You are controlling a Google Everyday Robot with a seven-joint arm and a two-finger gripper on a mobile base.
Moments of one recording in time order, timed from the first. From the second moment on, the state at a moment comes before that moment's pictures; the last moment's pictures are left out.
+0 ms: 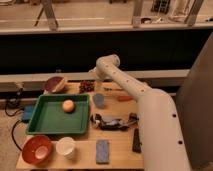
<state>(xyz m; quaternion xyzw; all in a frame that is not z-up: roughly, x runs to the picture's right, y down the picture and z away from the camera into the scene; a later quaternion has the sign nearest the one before) -0.076 -0.058 0.973 -0.12 -0.22 -0.13 0.96</state>
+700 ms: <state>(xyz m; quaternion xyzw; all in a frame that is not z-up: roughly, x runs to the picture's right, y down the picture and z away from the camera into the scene) -0.121 -0.010 1.011 -0.12 -0.24 -0.20 0.94</state>
